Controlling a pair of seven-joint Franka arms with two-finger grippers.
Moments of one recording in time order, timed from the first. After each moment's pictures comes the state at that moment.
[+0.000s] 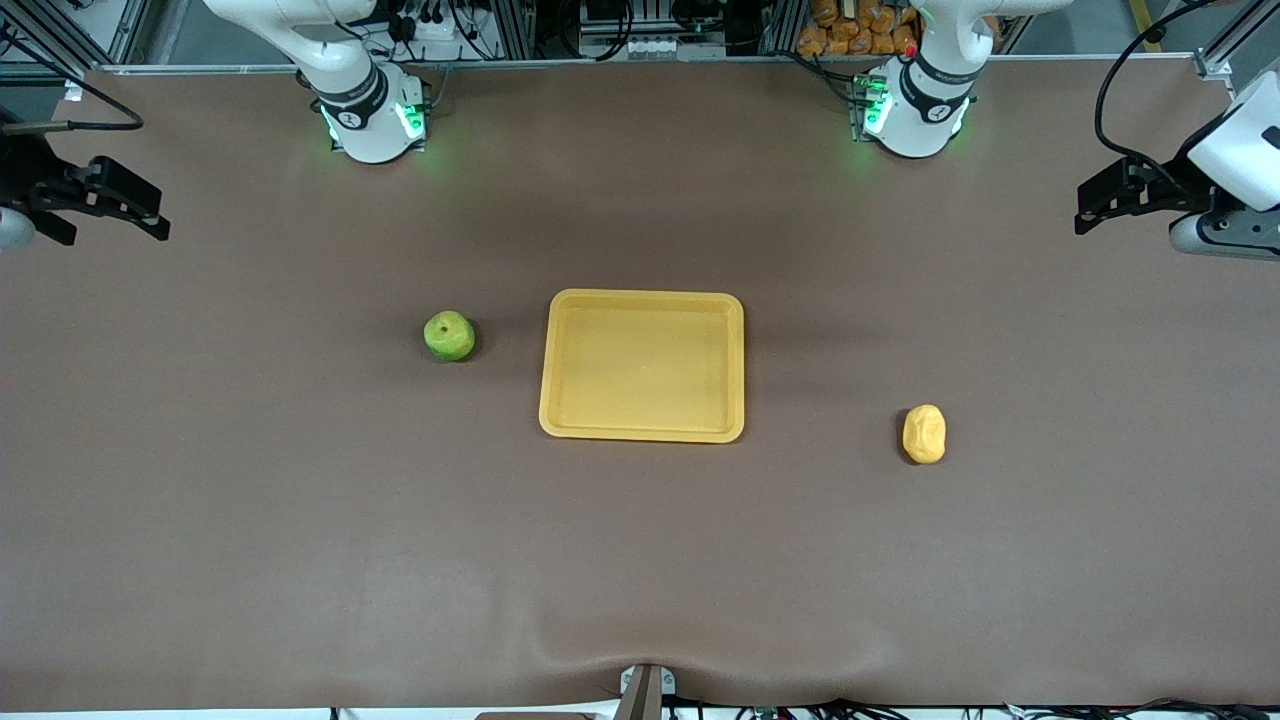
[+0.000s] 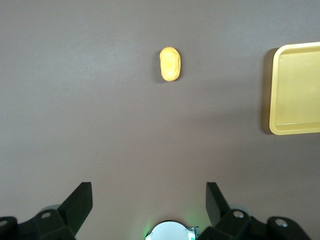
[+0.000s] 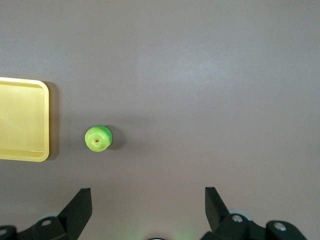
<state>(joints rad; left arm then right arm) -0.02 -0.04 -0.07 -1.57 0.04 1.49 0.05 0.01 -0.04 0.01 -1.51 0.00 1.44 -0.03</state>
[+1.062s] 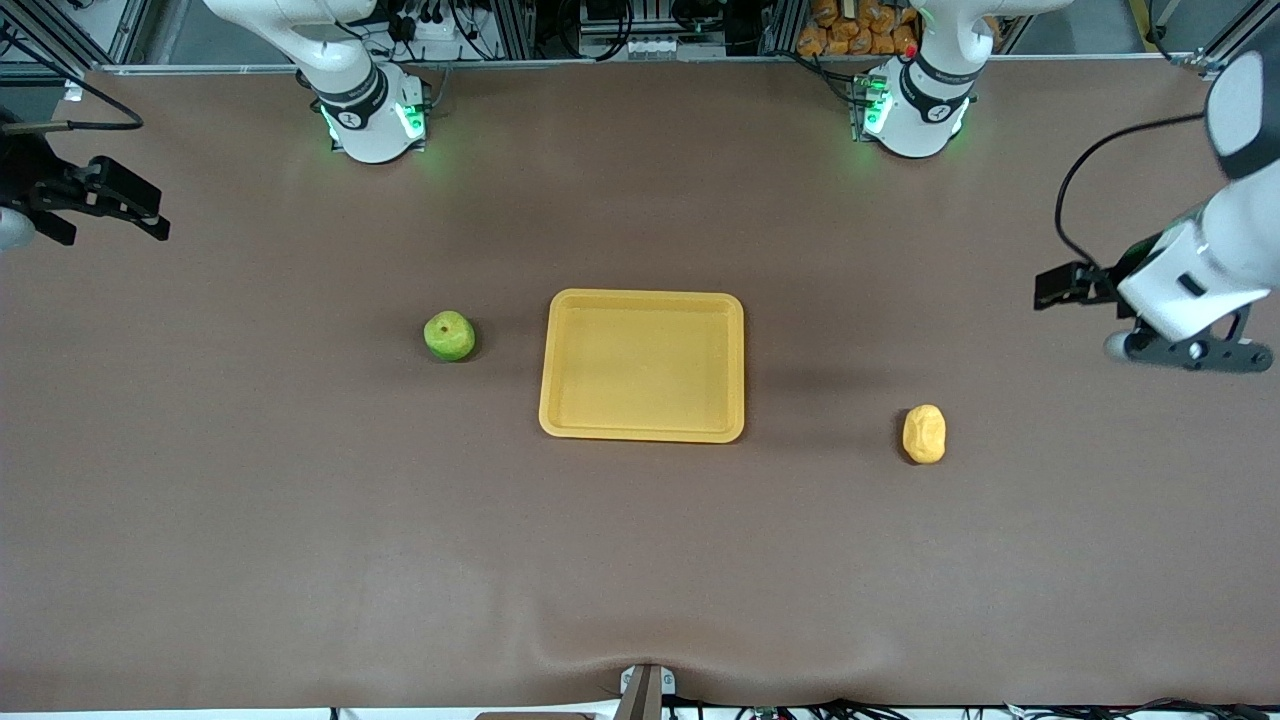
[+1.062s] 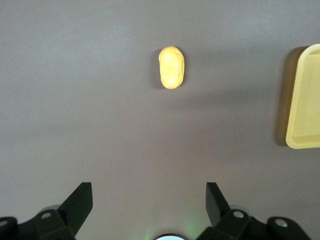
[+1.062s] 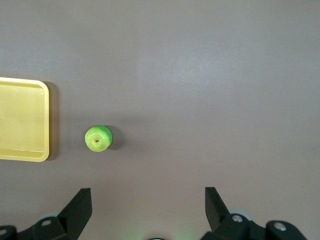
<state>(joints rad) -0.01 0.18 -0.07 -1.57 0.04 1.60 0.05 0.01 -0.04 0.01 -1.51 0.00 1.44 -0.03</state>
